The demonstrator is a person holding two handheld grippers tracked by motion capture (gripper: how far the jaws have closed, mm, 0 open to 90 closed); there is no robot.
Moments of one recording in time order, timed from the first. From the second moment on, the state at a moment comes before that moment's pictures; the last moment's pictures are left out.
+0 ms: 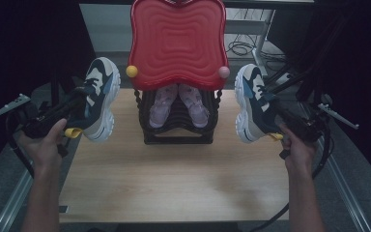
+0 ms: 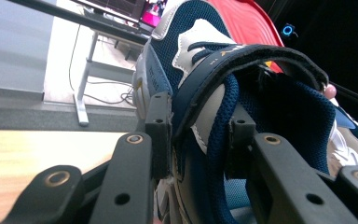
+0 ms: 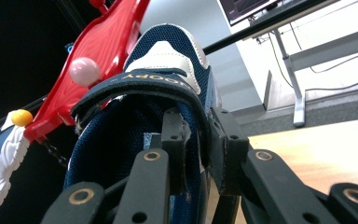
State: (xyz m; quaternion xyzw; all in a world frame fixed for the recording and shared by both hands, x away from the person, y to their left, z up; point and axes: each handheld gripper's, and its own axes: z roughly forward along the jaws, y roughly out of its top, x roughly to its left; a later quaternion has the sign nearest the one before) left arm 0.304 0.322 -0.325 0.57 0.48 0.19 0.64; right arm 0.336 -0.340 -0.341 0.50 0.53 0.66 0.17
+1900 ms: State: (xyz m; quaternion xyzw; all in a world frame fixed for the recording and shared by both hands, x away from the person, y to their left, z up) left arm 0.351 0.251 -0.208 0.58 0.41 0.19 0.67; right arm 0.377 -0.271 -0.214 0.44 0.54 0.70 0.16
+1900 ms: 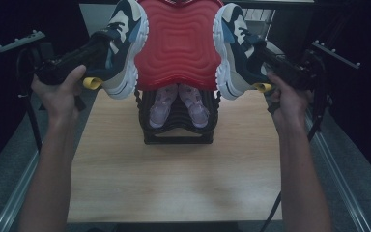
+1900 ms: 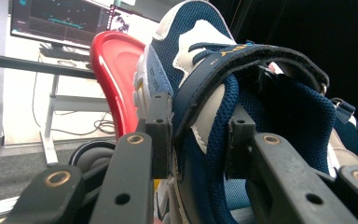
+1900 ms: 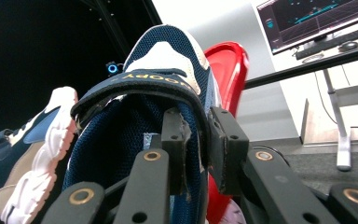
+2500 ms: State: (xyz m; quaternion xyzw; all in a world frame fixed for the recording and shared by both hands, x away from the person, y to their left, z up) left arm 0.380 0.225 -0.183 0.59 0.41 0.20 0.66; right arm 0.405 -0.226 -0.187 0.44 0.56 0.69 0.16
